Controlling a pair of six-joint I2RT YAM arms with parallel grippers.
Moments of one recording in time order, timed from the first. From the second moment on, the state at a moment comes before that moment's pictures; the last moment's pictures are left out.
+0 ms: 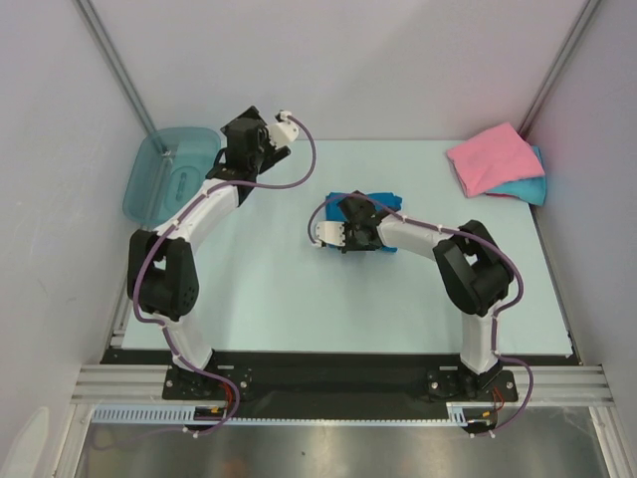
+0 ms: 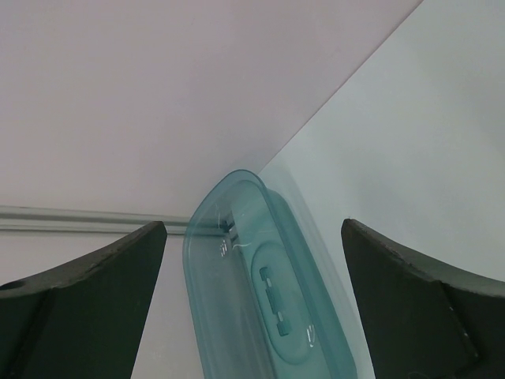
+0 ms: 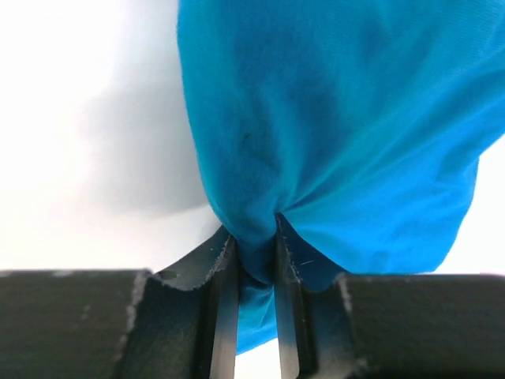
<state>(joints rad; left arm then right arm) -0.29 1.79 1.48 0.02 -0.22 0.88 0.66 1.95 1.31 -0.40 0.10 -1.01</state>
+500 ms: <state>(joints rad) -0.29 1.79 1.48 0.02 -0.22 0.86 0.54 1.86 1.53 -0.50 0.16 -1.14</state>
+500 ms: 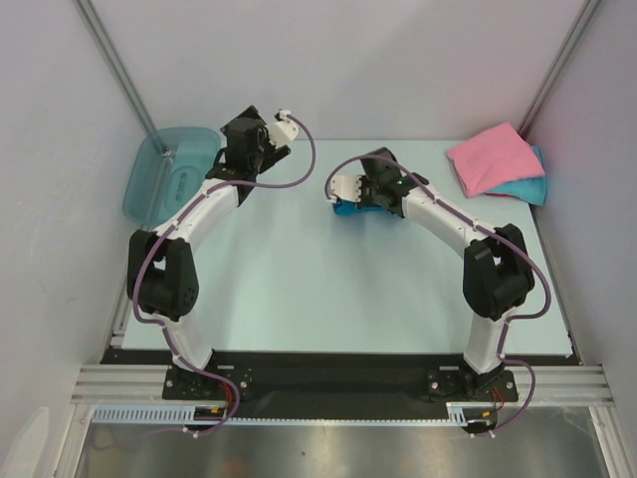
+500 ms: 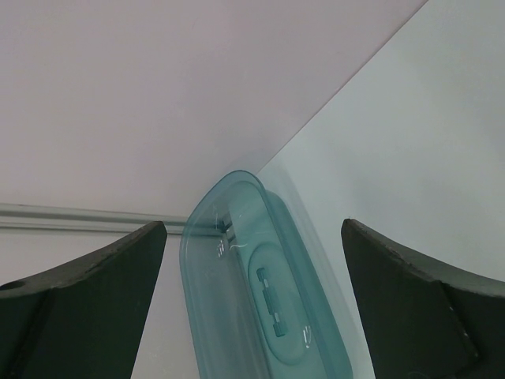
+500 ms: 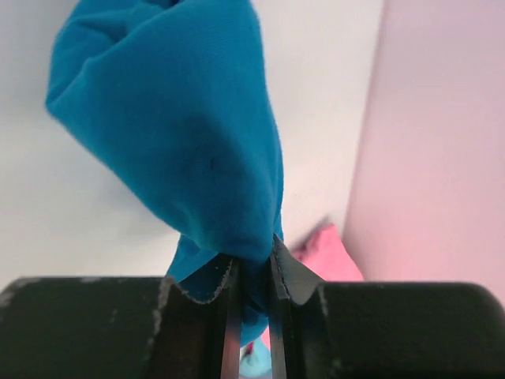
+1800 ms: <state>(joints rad) -0.29 1.78 1.52 0.00 -0.22 0.84 0.15 2.16 1.90 0.12 0.18 -1.41</state>
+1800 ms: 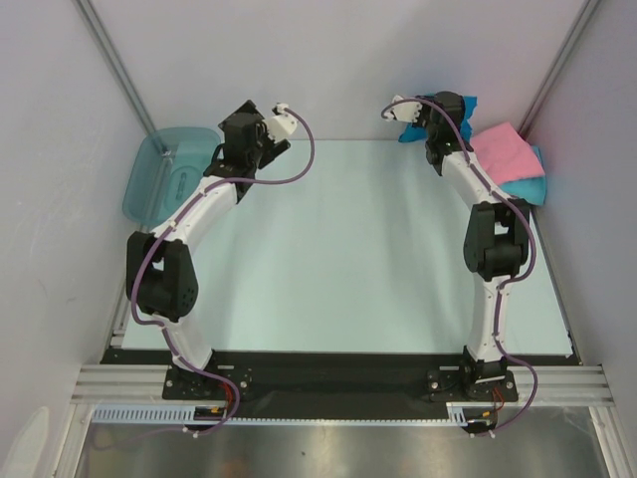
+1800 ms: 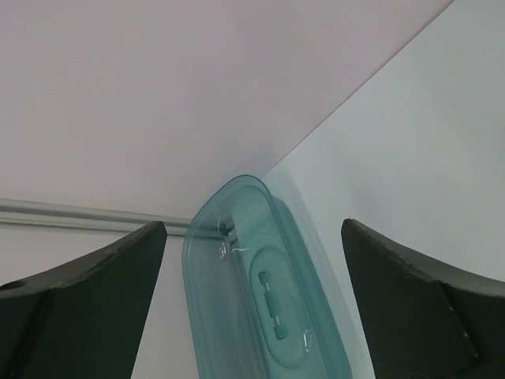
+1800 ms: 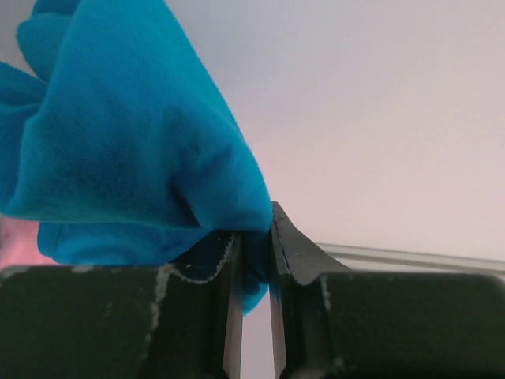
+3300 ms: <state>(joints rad) -0.30 1.81 1.63 -0.10 -0.27 0.90 -0.17 2.16 1.58 0.31 -0.06 -1.40</state>
